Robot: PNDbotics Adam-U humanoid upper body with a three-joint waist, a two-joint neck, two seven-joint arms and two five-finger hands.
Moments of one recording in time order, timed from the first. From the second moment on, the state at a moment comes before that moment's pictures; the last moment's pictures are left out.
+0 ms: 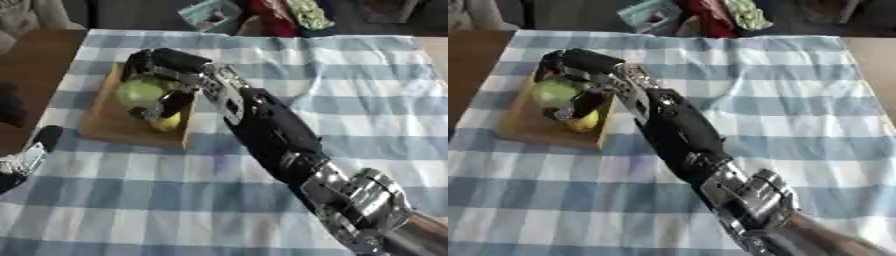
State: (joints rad) left arm -0.37 0.25 -0.13 -1.92 -0.15 0.01 -0.04; right arm -1.13 -0.08 0.14 -0.77 0.95 -0.62 0.19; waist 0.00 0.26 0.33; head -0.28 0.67
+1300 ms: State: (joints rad) left arm -0.33 0.27 -0.09 -1.91 -0.17 0.01 0.01; right arm -0.98 -0.37 0.19 -1.12 0.58 -0.63 0.09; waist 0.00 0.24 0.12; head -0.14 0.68
